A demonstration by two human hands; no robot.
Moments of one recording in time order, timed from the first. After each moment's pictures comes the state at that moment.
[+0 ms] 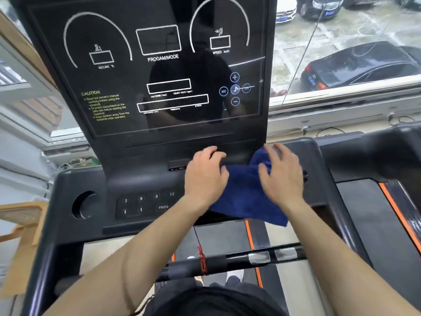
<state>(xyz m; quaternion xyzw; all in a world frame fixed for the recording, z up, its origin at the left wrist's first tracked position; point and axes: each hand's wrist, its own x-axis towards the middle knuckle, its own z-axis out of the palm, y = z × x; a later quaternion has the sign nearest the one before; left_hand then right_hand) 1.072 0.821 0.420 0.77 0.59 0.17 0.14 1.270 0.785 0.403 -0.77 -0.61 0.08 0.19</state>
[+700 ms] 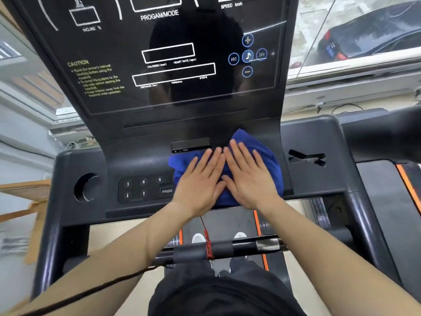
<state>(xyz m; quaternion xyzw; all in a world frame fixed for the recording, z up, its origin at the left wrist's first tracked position) 1.018 0.793 0.356 0.88 0.48 -0.05 0.05 1.200 0.782 0.336 -0.61 -0.78 0.10 0.02</state>
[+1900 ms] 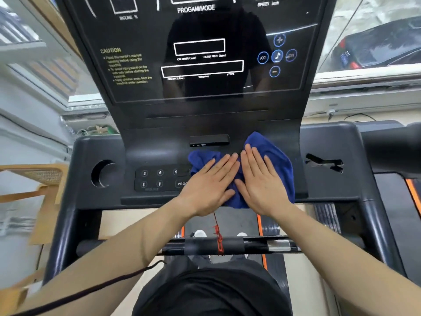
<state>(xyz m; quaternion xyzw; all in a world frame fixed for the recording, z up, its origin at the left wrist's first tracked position) 0.994 0.787 0.353 0.91 0.40 -0.09 0.08 1.194 0.767 0.335 -0.60 -0.79 0.11 0.02</state>
